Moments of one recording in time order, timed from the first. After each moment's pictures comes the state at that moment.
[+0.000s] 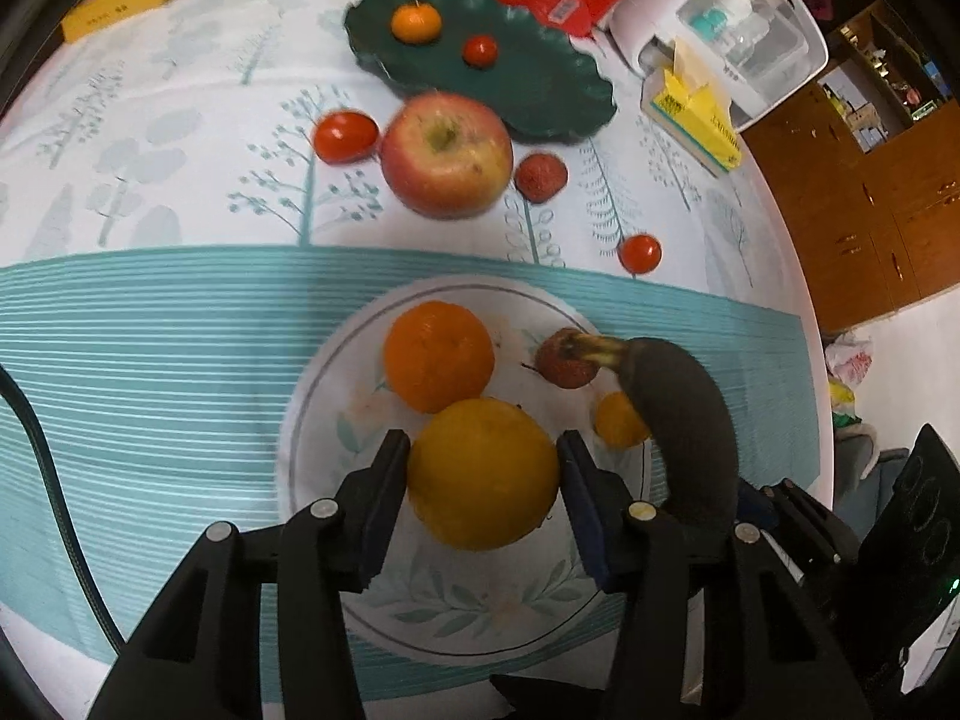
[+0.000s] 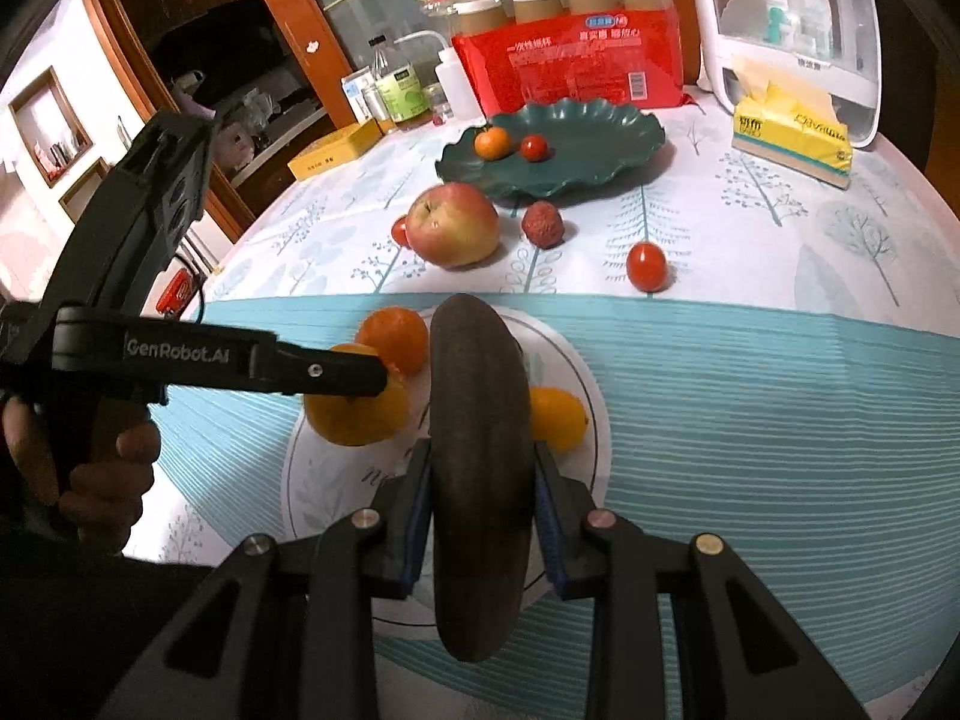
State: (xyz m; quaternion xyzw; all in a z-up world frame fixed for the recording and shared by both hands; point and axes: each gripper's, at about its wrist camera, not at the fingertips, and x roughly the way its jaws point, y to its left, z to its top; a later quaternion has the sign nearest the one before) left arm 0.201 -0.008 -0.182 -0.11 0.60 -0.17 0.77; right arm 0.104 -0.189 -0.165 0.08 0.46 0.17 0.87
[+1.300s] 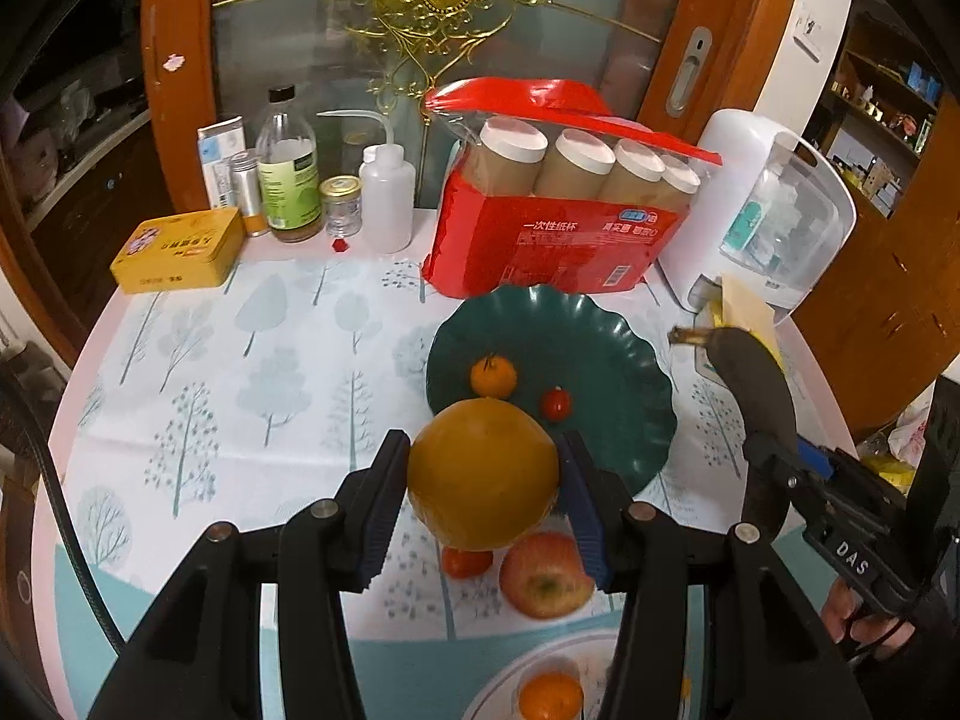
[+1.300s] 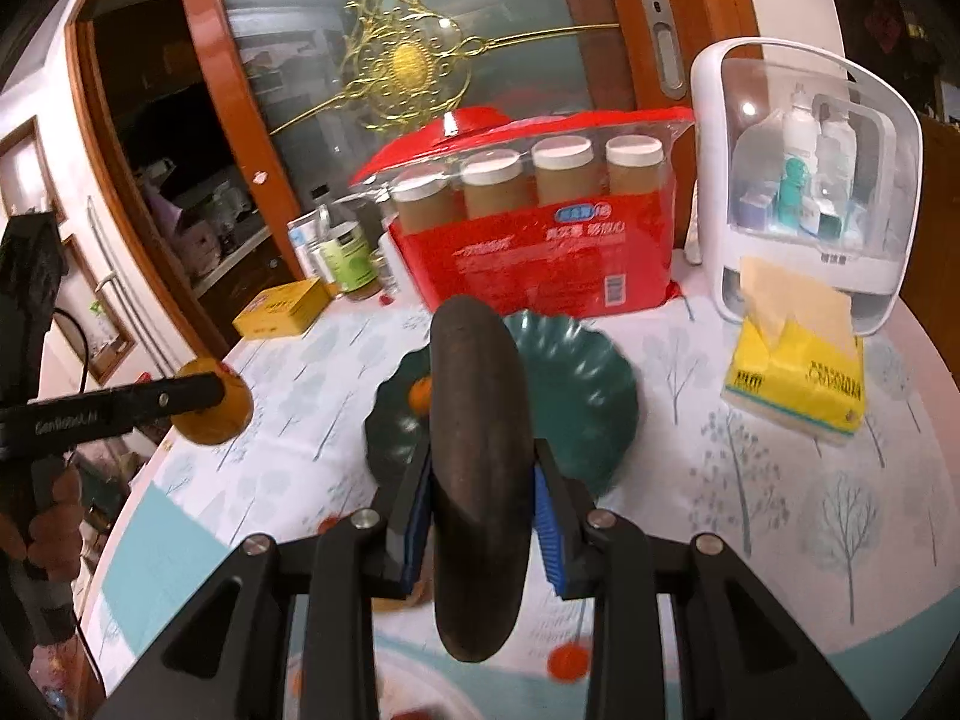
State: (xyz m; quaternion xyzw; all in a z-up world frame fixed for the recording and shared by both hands) left arm 0.354 0.025 -0.059 -0.04 0.45 -0.11 0.89; right arm 0.287 -0.210 -0.089 0.08 0.36 0.13 0.92
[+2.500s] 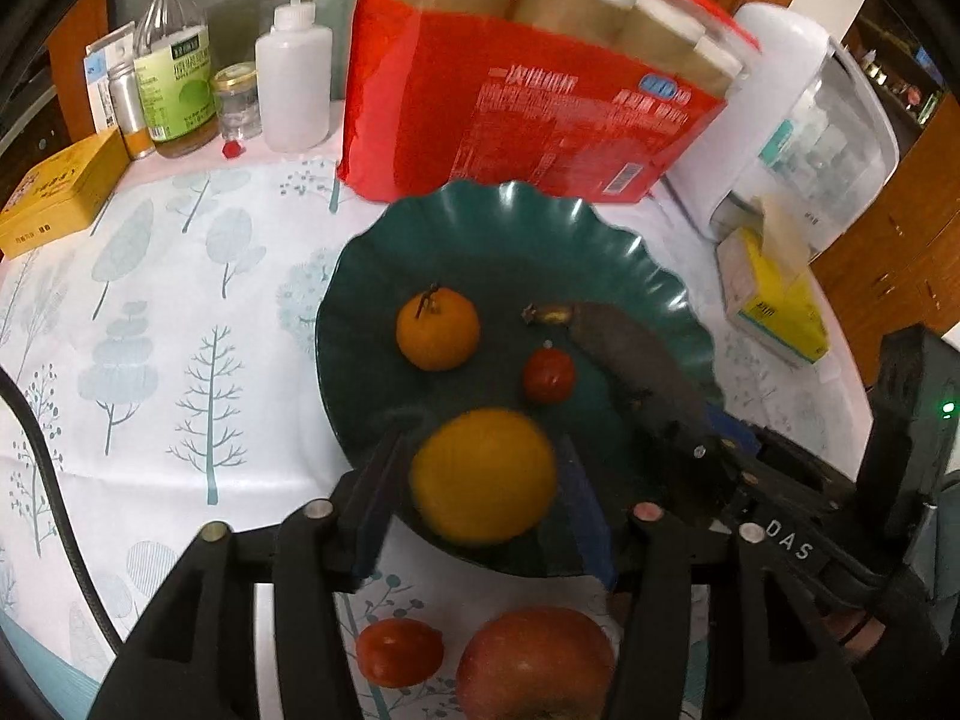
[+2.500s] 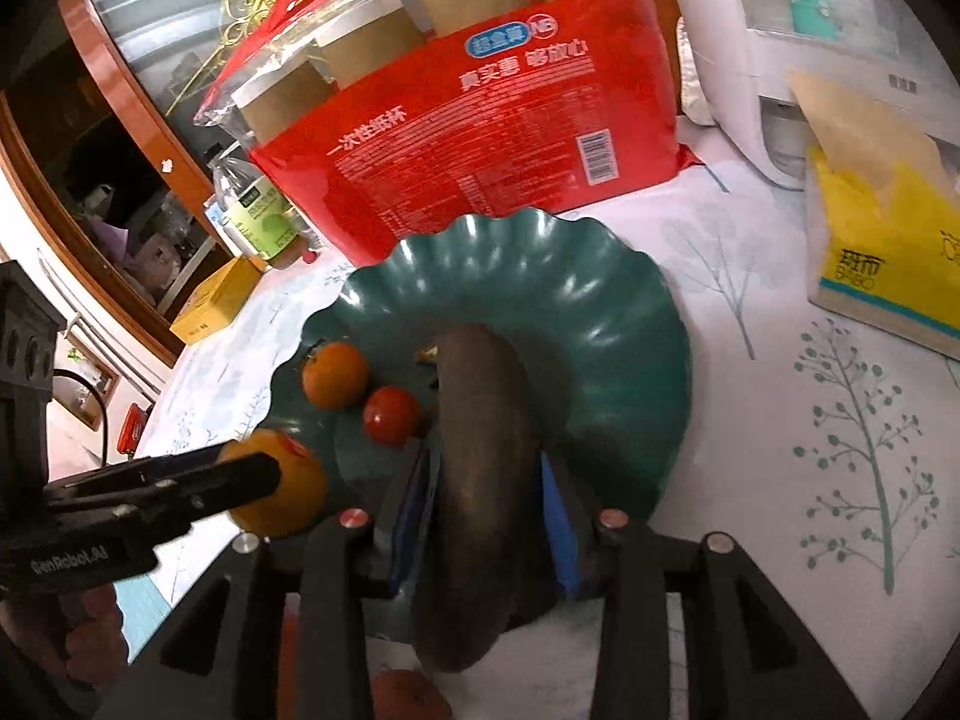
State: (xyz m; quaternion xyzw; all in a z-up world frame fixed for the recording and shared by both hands) left arm 0.425 -0.024 -0.171 -0.05 0.52 -0.16 0.84; right arm 0.373 -0.214 -0.199 0.16 0.44 0.11 0.88
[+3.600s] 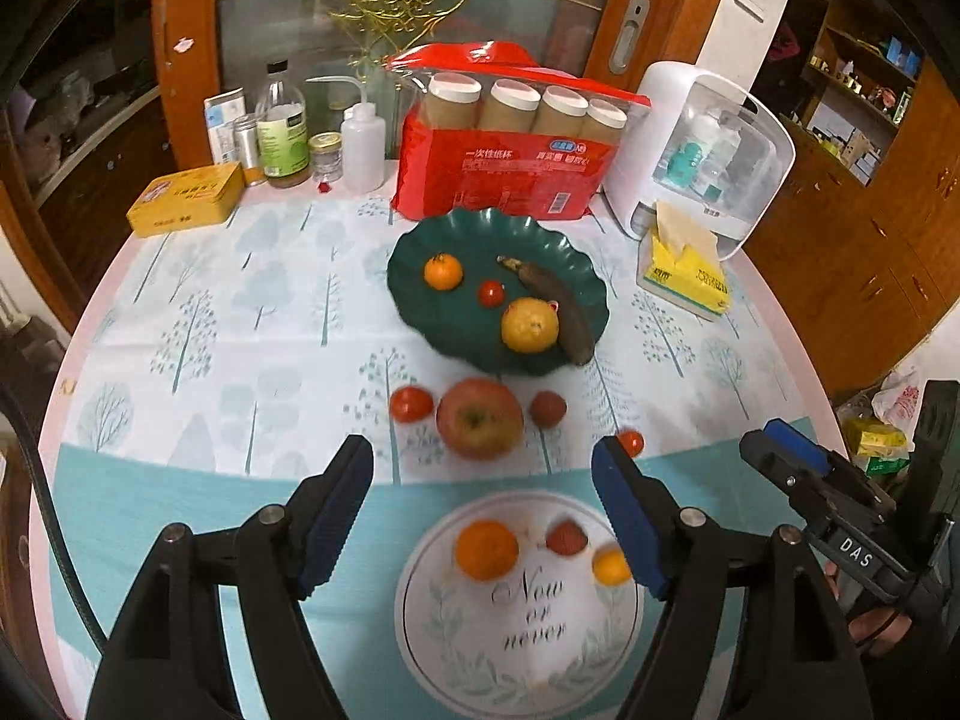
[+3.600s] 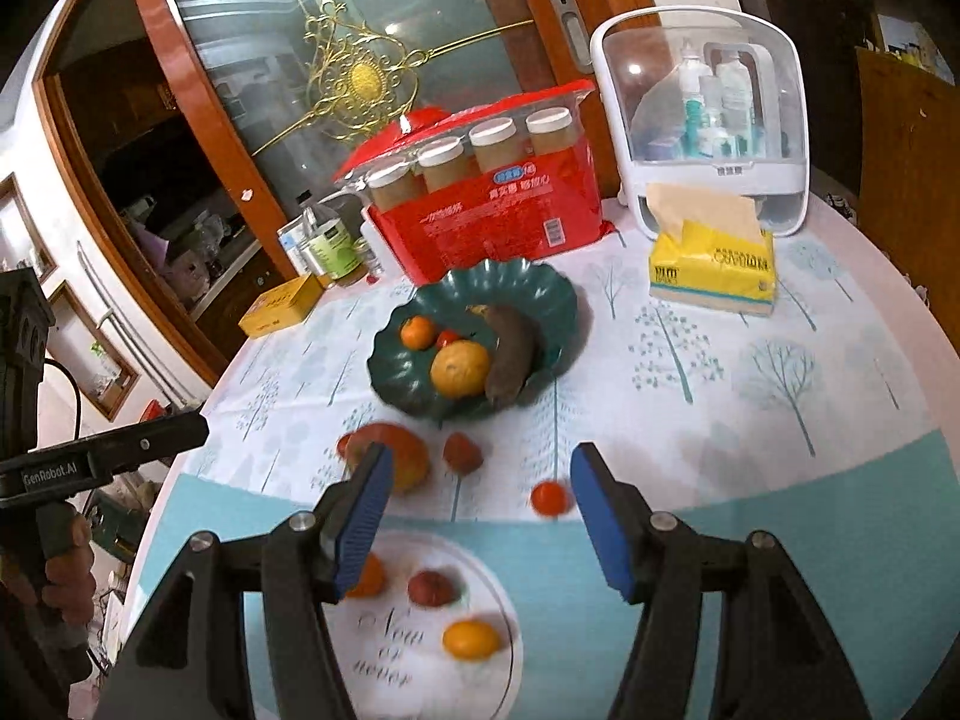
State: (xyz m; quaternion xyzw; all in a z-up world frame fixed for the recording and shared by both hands) left arm 0.220 0.004 -0.047 -0.04 0.47 -0.12 0.87; right arm 0.169 -0.244 -0.086 0.14 0.38 0.09 0.91
